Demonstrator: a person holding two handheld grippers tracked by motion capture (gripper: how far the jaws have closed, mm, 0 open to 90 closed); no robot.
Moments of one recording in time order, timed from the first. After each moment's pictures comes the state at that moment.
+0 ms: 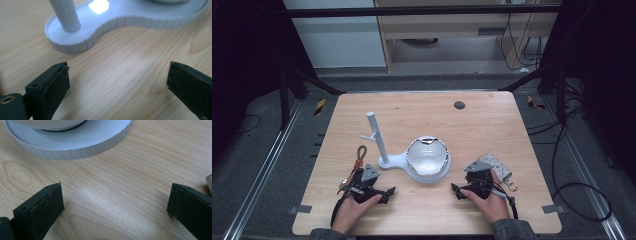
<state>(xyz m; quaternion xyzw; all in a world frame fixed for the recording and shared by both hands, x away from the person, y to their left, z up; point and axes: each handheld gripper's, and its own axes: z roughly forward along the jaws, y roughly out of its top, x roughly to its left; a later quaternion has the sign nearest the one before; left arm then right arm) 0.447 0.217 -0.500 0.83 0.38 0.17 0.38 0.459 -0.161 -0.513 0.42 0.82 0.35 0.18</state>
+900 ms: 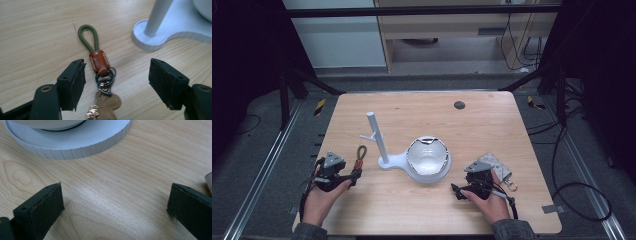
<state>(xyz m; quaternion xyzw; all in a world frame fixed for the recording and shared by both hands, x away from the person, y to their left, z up) 0.462 0.297 -0.448 0.79 0.48 0.21 0.32 0.457 -0.161 -0.513 0.42 0.82 0.35 0.18</state>
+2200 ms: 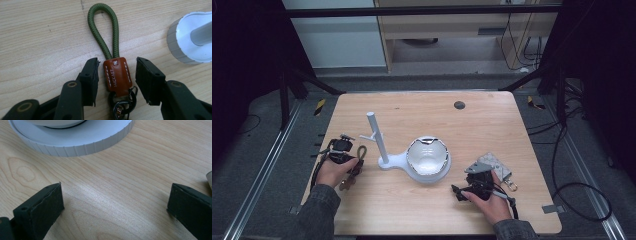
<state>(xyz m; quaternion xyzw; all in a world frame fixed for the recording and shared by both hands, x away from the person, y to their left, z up) 0.541 0.284 -0.462 0.79 0.57 0.10 0.20 0.455 -0.162 -0.513 0.42 0.82 0.35 0.18</state>
